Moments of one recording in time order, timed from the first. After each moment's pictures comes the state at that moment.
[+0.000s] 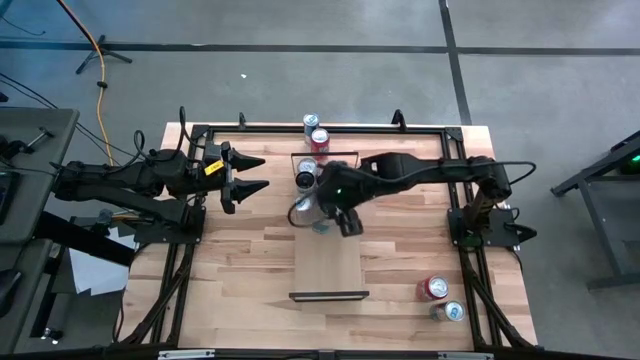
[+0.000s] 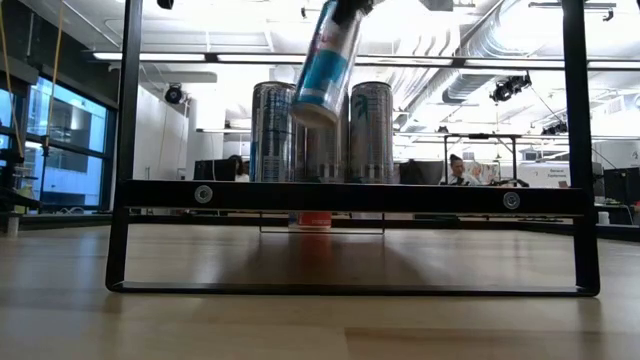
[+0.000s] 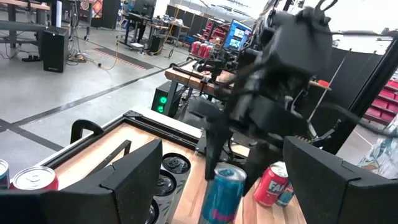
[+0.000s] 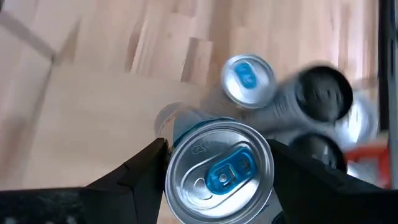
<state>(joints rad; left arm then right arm) -0.09 0.74 0.82 -0.09 -0.31 -0.31 0.07 1.82 1.91 -1.09 0.06 -0.21</state>
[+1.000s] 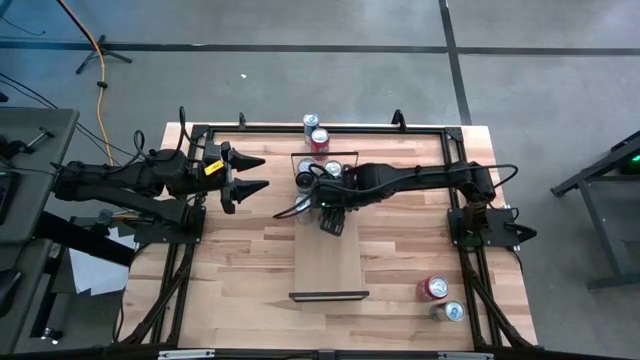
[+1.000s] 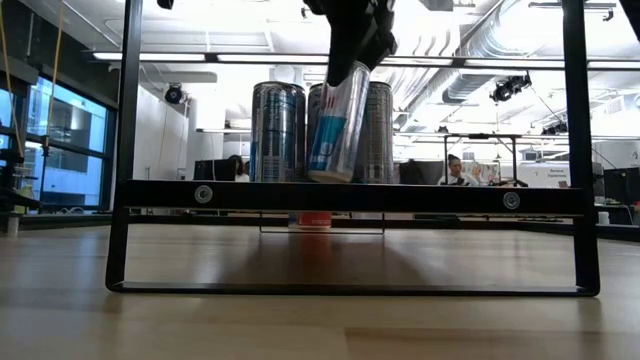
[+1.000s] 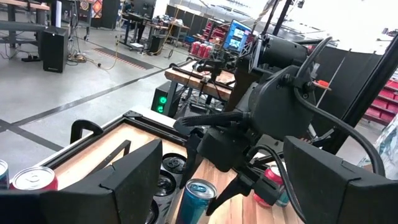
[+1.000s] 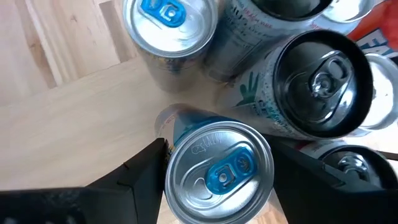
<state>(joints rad) -0.09 0.74 0.82 -0.09 -0.31 -0.31 0.07 1.94 1.92 -1.19 0.25 0.36</state>
